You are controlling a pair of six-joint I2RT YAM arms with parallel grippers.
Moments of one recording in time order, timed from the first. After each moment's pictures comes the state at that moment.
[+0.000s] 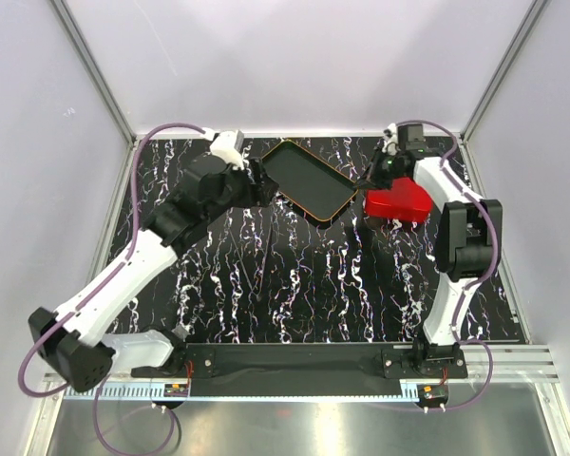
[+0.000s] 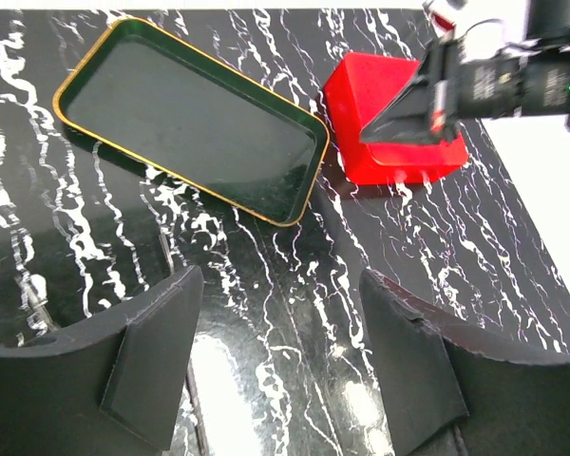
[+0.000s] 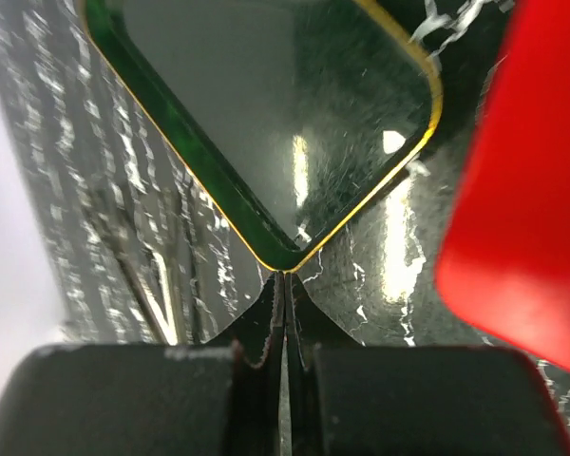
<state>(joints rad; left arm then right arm) -0.62 1.21 1.23 -0.36 -0.08 -0.43 0.06 1.96 1.57 -0.52 -0.51 0.46</state>
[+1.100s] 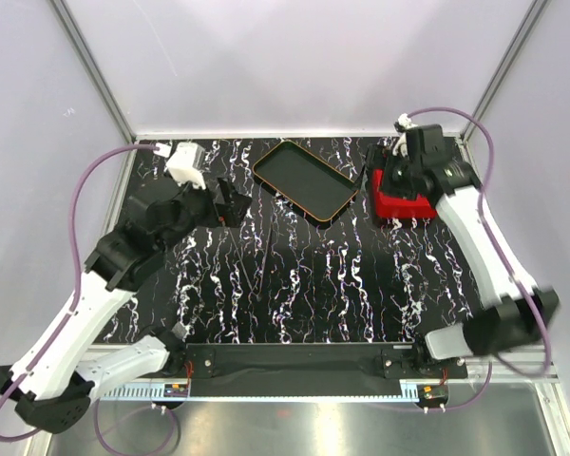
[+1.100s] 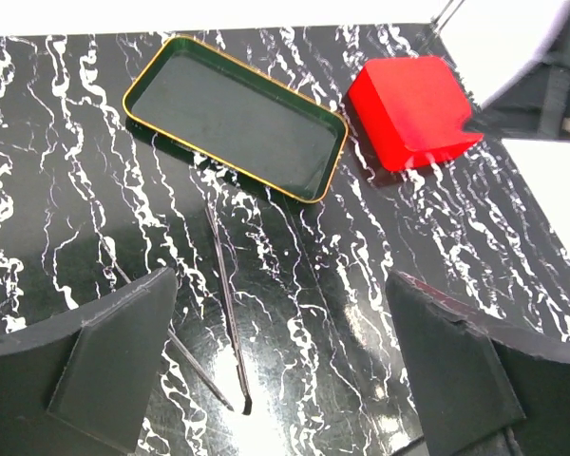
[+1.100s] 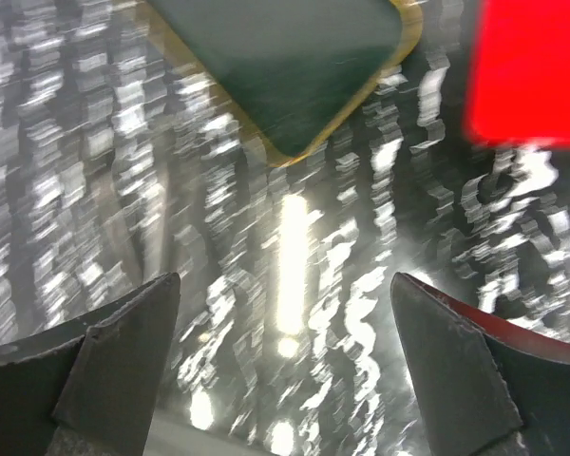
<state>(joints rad) -0.62 0.95 1.24 -0.60 -0.13 -0.37 0.22 1.50 1.52 -0.82 -0.12 0.37</state>
